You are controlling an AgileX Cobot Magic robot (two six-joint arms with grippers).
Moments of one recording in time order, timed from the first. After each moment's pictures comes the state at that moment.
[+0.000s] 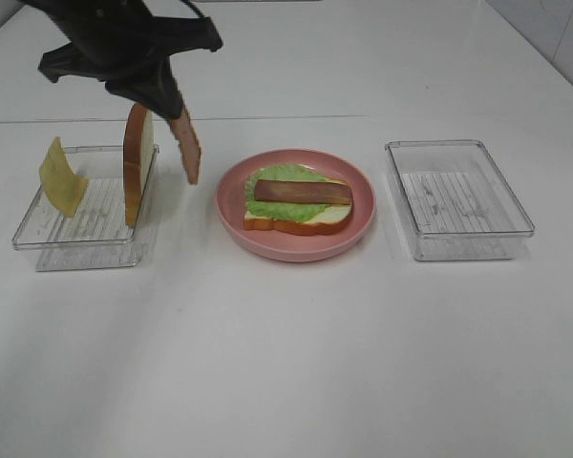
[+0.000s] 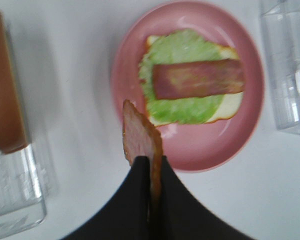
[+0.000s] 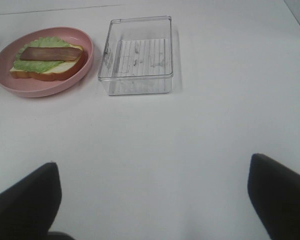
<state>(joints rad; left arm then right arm) -0.40 1.92 -1.66 -0.23 0.89 -0.19 0.06 0.00 -0.46 0.05 1.11 0.04</state>
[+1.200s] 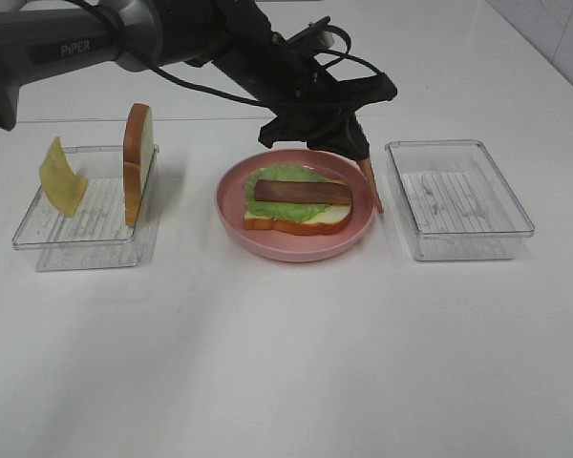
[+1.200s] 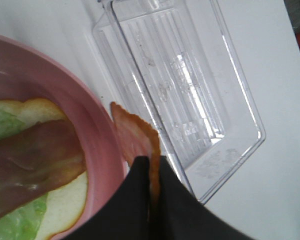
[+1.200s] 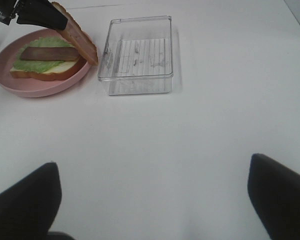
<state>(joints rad) -0.56 2.46 -2.16 -0.67 0.81 0.04 0.06 0.00 -0.46 0.05 1.11 0.04</state>
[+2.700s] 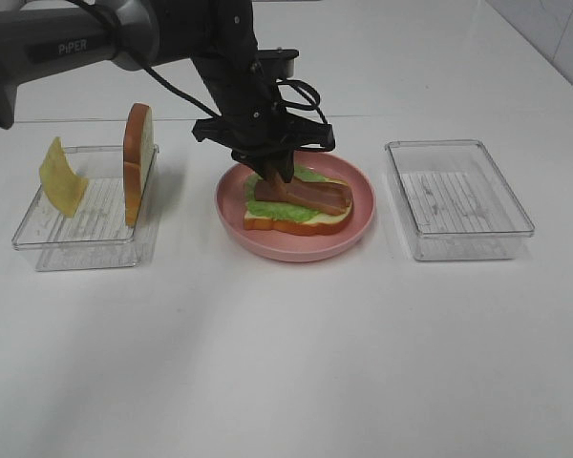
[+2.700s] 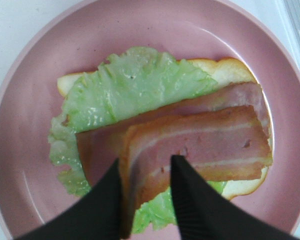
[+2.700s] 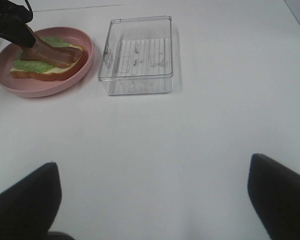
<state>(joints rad) -0.55 2.46 -2.17 -0.13 0.94 -0.19 0.06 0.00 -0.46 0.05 1.11 0.04</state>
